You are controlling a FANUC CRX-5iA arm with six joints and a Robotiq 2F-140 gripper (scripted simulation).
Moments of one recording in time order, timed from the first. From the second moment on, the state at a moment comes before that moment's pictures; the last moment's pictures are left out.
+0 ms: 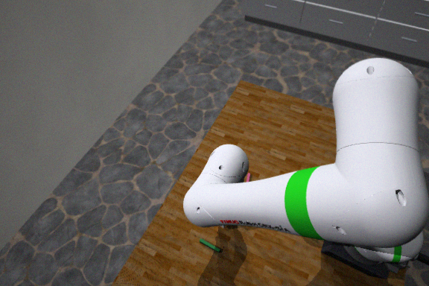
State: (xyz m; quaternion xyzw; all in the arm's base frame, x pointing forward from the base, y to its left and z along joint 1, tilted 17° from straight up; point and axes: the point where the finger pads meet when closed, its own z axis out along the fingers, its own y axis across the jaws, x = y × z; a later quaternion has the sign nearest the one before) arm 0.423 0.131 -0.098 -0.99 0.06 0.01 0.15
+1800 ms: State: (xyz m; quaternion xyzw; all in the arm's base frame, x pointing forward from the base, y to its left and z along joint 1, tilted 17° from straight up) arm 0.423 0.137 -0.115 -0.99 0.06 0.01 0.15
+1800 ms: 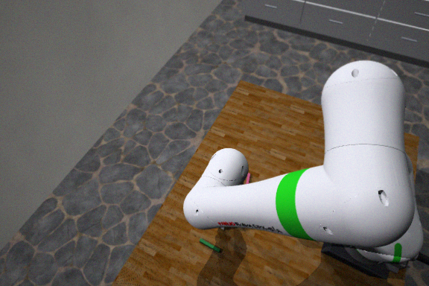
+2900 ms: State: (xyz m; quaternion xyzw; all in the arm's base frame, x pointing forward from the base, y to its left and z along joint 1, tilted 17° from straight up) arm 0.423 0.137 -0.115 -0.99 0.06 0.01 0.15
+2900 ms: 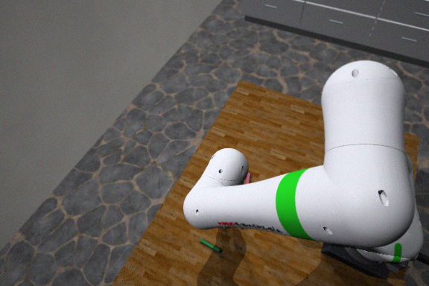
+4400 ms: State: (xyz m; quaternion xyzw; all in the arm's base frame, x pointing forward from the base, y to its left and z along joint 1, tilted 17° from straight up) arm 0.423 0.107 -0.020 -0.99 0.06 0.01 0.15
